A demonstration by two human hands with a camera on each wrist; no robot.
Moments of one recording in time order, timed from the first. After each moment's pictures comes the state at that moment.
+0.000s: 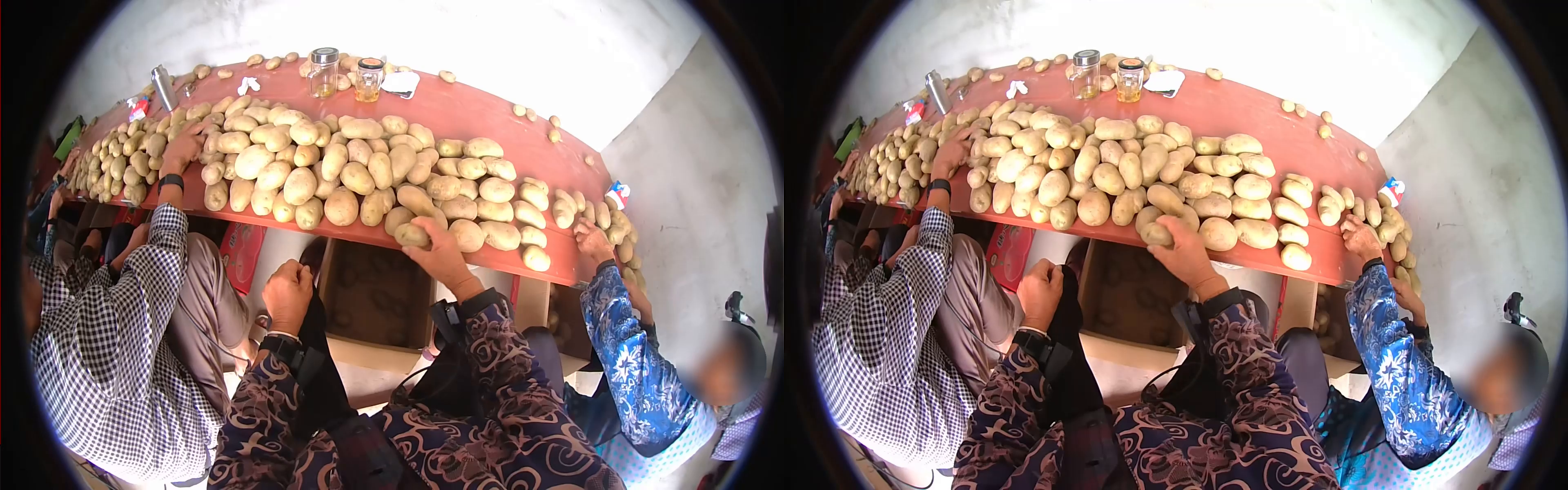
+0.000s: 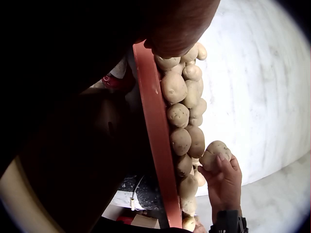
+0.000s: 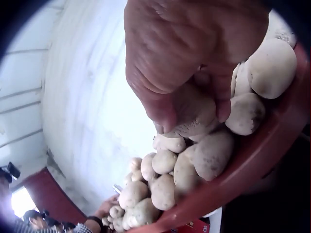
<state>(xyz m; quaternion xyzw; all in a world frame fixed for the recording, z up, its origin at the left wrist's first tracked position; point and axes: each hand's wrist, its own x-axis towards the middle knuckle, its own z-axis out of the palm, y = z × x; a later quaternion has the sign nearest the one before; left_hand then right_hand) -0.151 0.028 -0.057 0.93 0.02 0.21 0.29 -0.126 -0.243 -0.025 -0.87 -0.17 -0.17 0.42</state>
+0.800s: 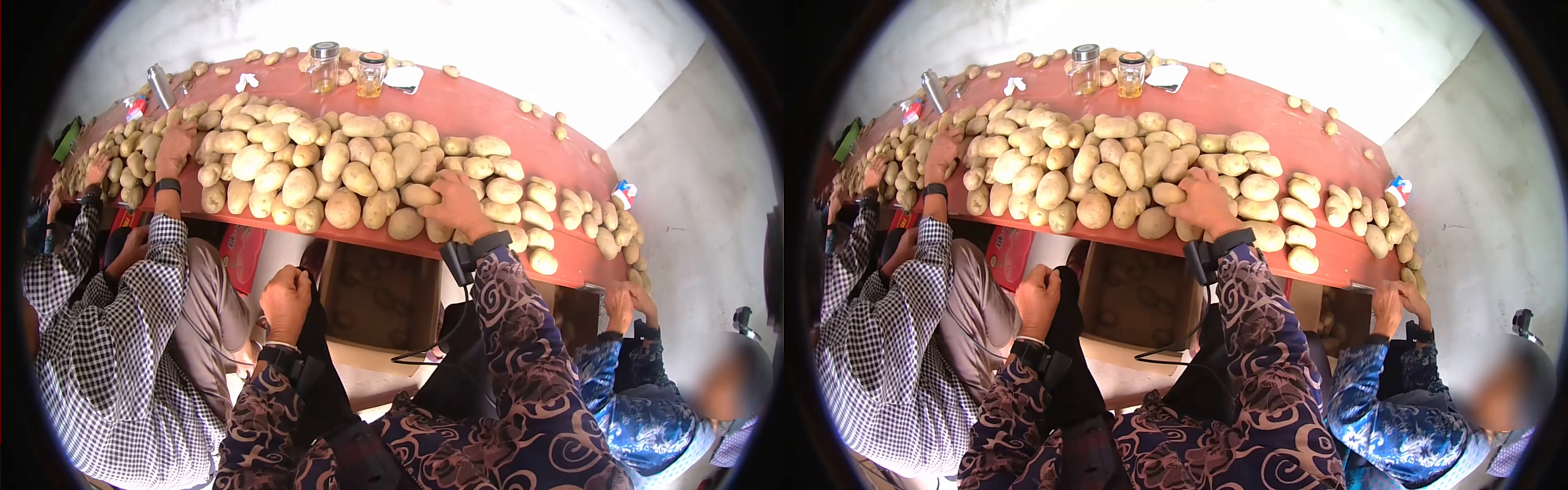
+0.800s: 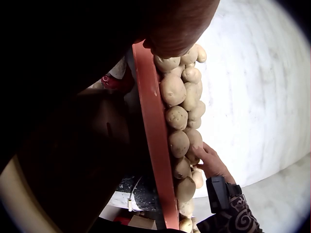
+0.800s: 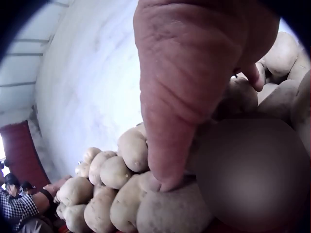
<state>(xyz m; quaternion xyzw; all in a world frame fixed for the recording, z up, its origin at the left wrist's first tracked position) -0.153 0.029 -0.052 0.93 0.03 0.21 0.31 -0.046 -0.278 0.008 -0.98 -0.11 -0.07 0.12</state>
